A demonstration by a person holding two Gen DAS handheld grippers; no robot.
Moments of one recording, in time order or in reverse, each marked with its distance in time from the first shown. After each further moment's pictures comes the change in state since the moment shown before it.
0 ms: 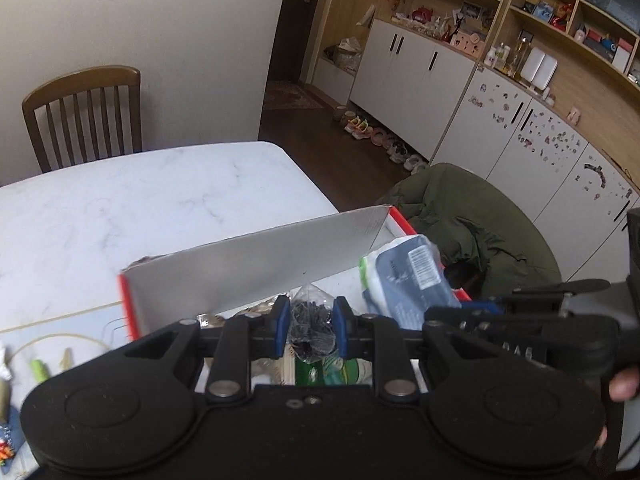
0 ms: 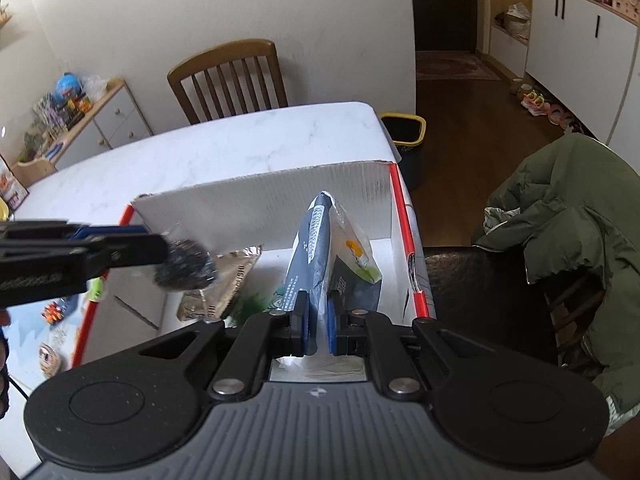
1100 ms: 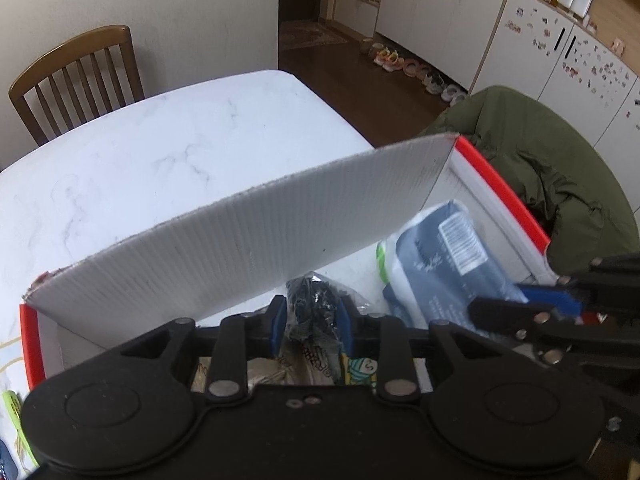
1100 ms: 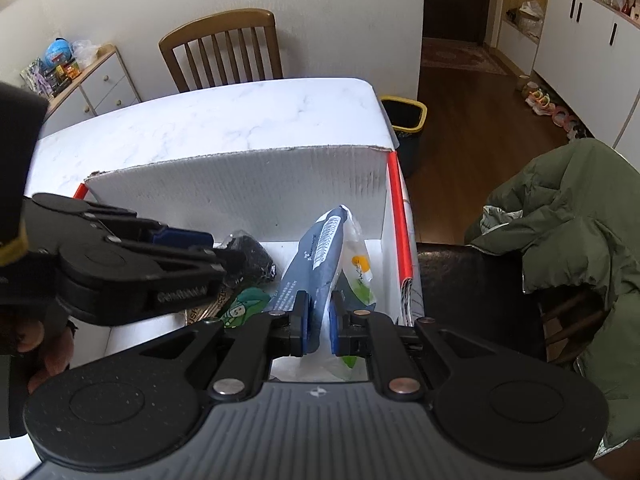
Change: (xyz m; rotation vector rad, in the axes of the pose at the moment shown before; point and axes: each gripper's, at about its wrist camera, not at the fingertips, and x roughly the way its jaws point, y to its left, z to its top) left arm 0.113 -0.009 0.005 0.081 0.203 0.131; right arm 0.048 -0.010 0.014 -0.059 0.064 -0.033
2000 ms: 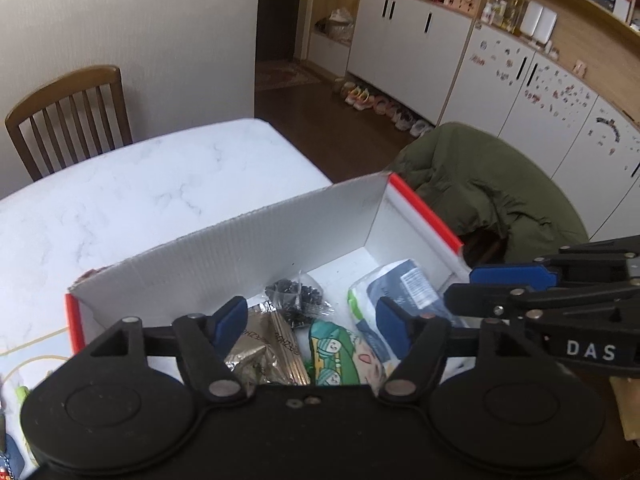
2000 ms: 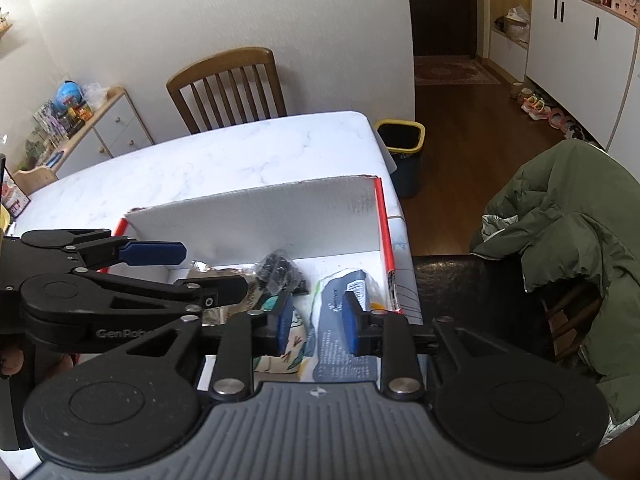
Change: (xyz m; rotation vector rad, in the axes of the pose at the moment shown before) left arm -0.077 -0.006 -0.020 0.022 -0.145 -0.080; right arm -0.058 -0.007 -0.012 0.073 -0.094 0.049
